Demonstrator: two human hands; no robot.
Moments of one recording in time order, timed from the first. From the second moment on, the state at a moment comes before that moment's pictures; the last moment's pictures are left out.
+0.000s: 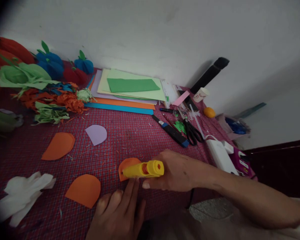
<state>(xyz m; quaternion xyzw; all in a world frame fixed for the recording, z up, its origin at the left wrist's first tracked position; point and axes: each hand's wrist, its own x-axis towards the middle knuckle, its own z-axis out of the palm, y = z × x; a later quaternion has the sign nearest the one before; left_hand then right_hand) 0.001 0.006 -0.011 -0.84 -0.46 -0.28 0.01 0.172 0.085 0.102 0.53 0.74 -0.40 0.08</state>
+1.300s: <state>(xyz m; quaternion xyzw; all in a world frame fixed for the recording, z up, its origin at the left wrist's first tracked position) 0.000 0.006 -0.009 -0.85 -0.46 -0.26 0.01 0.191 0.088 0.093 0.58 0.67 -0.47 0.05</state>
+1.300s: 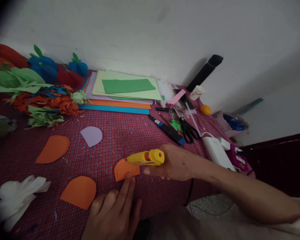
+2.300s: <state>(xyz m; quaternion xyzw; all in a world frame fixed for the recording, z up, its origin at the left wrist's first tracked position) 0.000 0.007 -0.002 -0.85 -0.46 -0.24 0.02 0.215 0.054 0.099 0.63 0.62 -0.46 0.07</state>
